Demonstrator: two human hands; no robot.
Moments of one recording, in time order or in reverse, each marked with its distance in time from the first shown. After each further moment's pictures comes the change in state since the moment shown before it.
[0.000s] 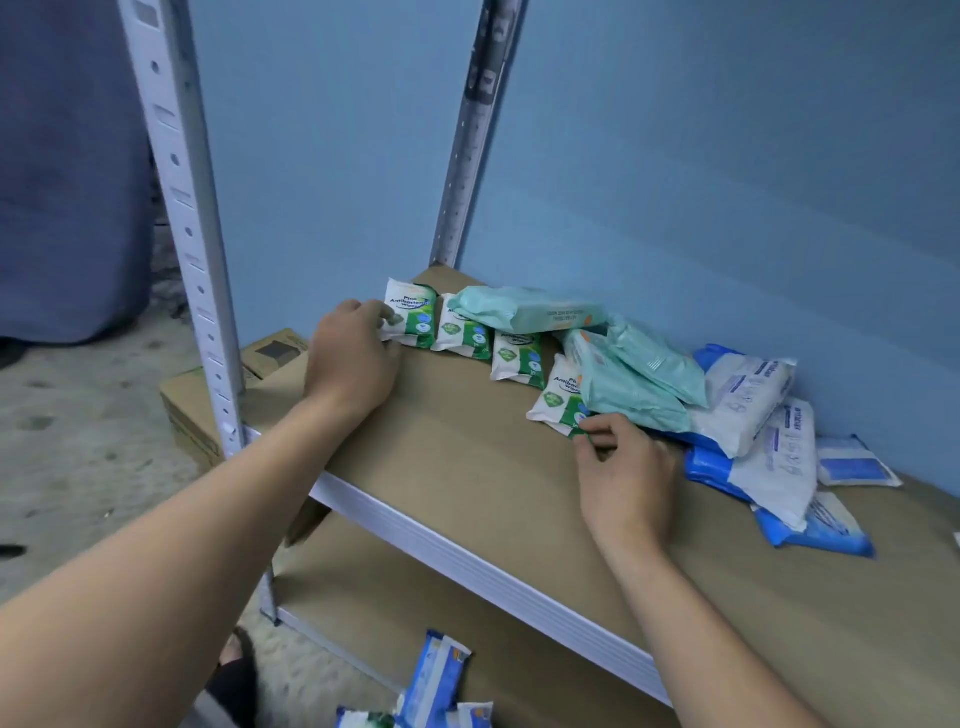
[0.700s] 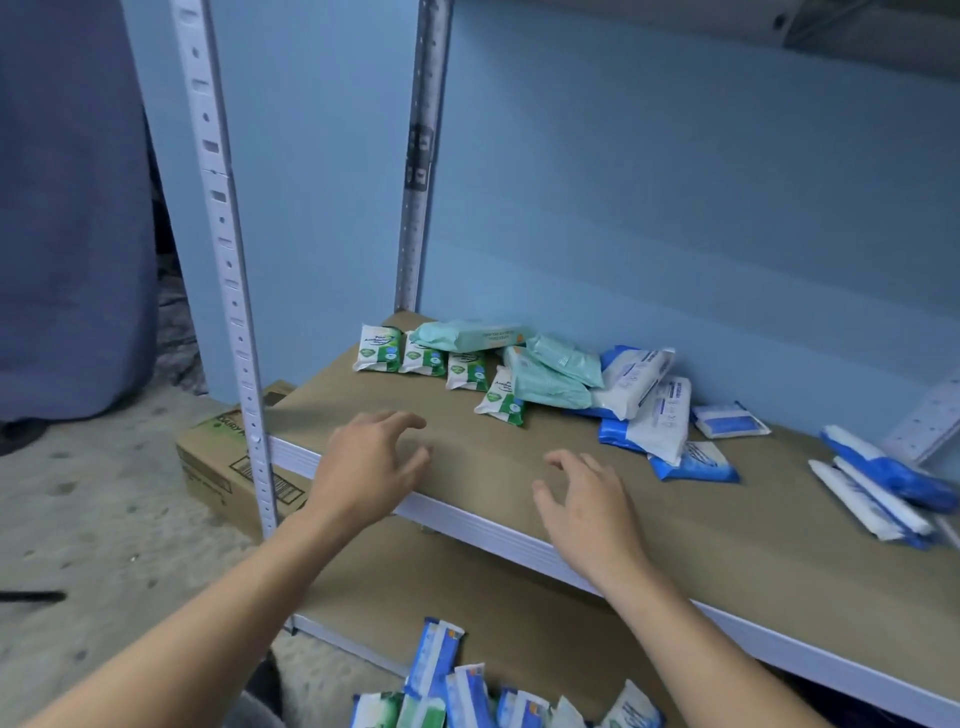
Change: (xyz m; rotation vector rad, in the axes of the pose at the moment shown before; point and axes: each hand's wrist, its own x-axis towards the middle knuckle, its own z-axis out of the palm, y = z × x) left_hand -0.150 0.061 -0.065 0.032 -0.204 0.262; right_hand -0.079 -0.008 -0.120 -0.173 -0.361 -0.071
